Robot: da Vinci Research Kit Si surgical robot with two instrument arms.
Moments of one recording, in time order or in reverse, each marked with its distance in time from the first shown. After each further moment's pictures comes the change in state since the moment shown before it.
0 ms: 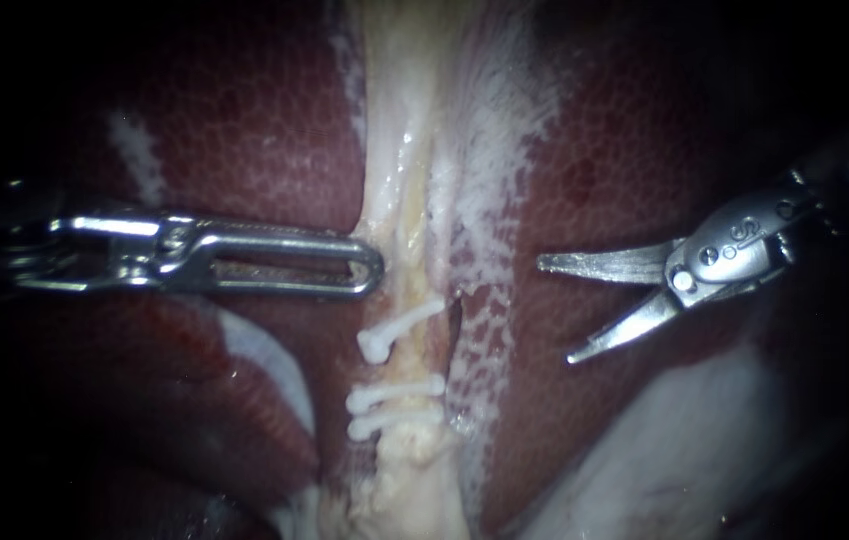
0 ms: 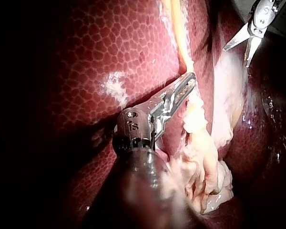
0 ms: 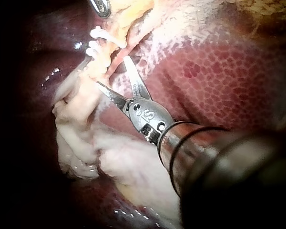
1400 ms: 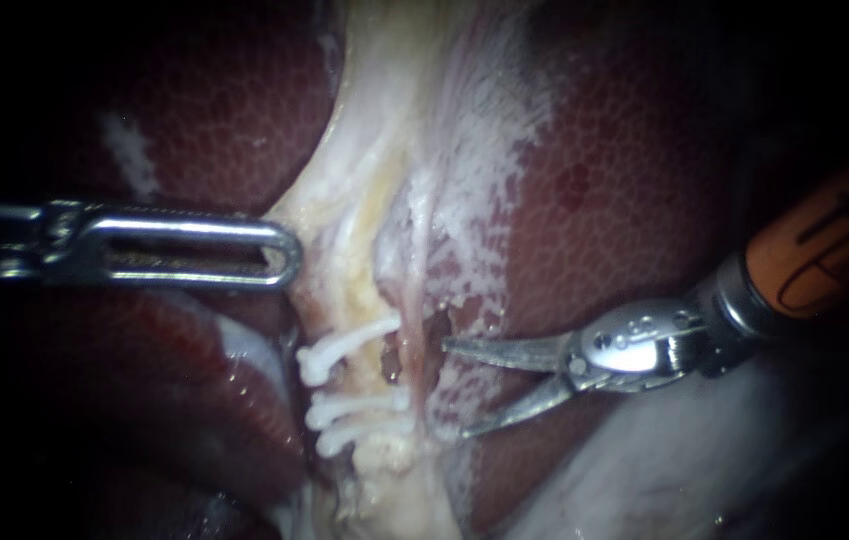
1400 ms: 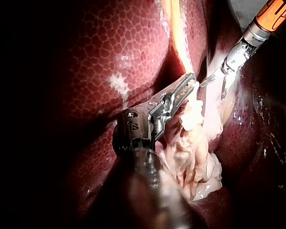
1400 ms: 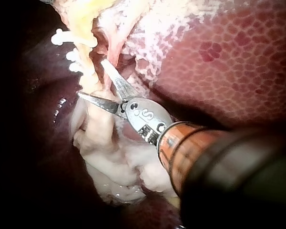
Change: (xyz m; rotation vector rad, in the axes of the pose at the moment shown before) right arm -0.004 -0.006 0.011 0.275 -0.026 0.249; left arm -0.005 -0.005 -0.007 0.021 -0.032 -0.022
